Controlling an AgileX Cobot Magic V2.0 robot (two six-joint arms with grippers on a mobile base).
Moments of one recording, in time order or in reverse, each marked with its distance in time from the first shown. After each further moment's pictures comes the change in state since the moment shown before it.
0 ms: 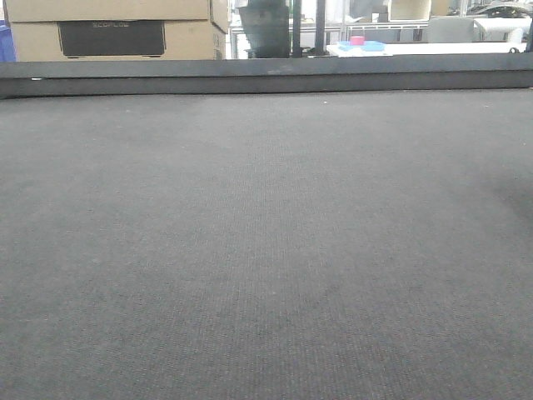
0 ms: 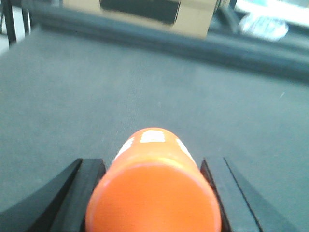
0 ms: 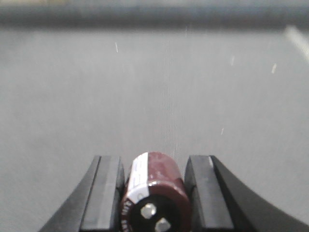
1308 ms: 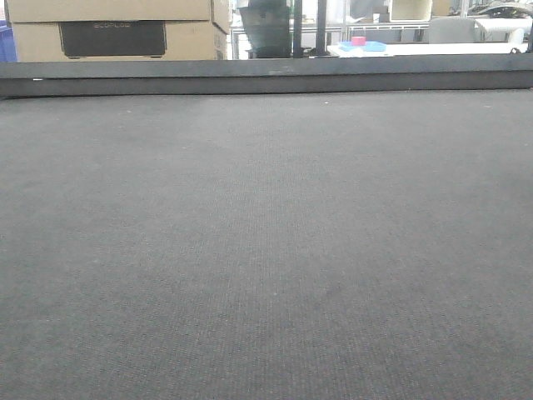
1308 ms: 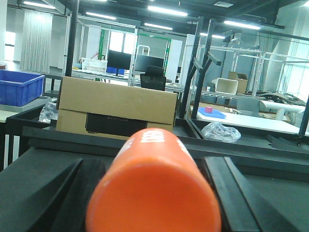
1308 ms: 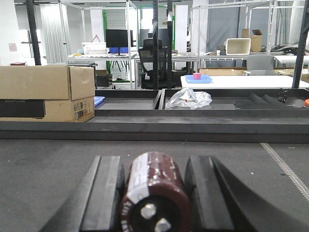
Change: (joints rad) left arm 0.000 -0.552 0.023 0.020 0.114 0.000; right arm 0.000 -0.456 0.008 0.000 0.075 0.000
